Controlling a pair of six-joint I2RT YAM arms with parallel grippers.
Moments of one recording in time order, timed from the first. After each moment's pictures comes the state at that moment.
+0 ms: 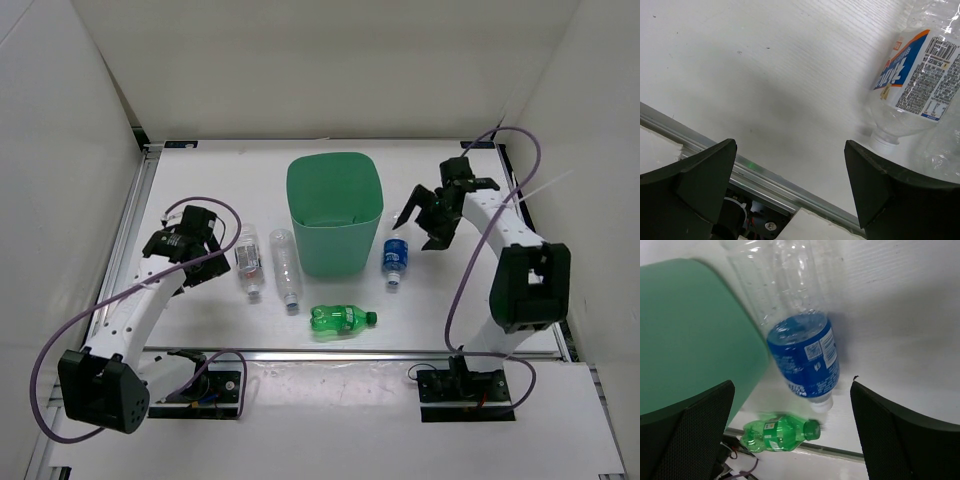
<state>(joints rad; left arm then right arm) -0.23 1.13 0.96 -1.04 -0.38 -0.65 0.12 1.63 1.29 -0.82 -0.27 0.63</state>
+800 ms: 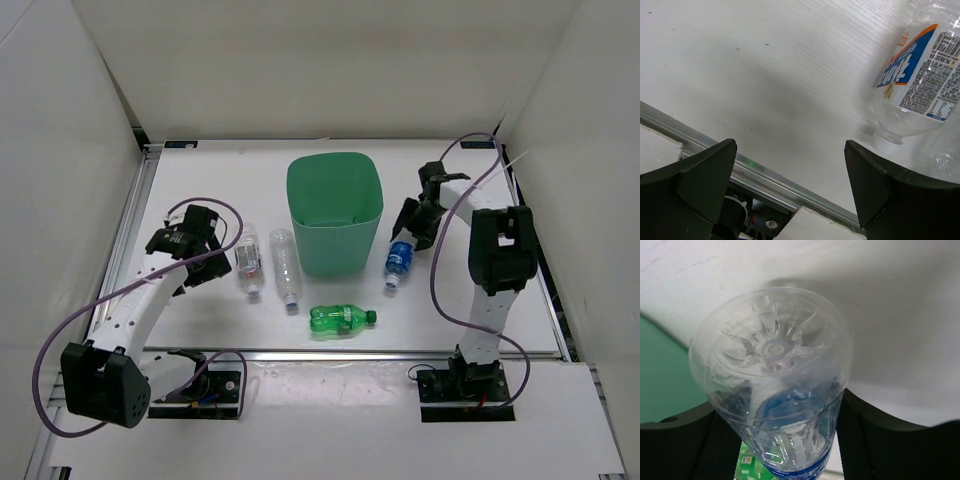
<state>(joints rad) -0.23 1.15 0.96 -1.04 -0.37 -0.65 0.17 1.99 1.42 -0.81 -0.21 0.55</state>
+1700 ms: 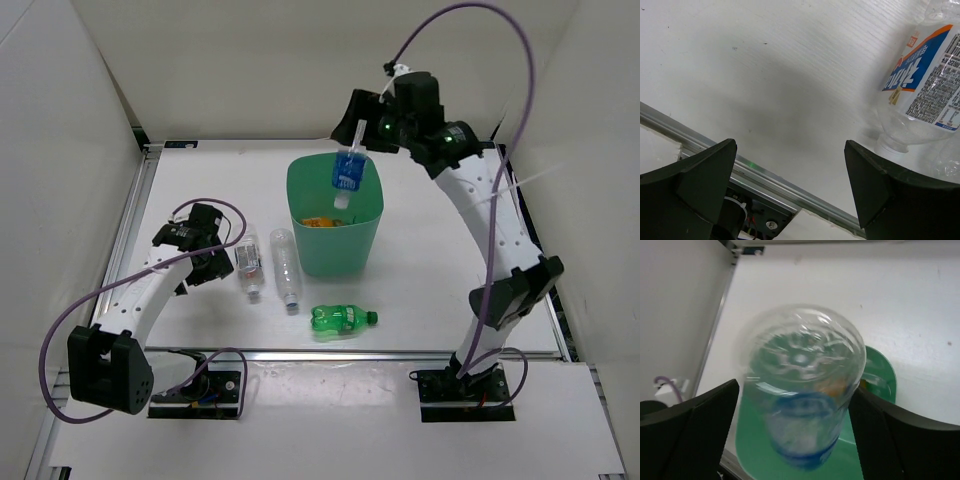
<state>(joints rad) -0.23 1.22 0.96 -1.03 -0.37 -0.65 0.50 1.71 2.09 -0.75 -0.14 0.51</state>
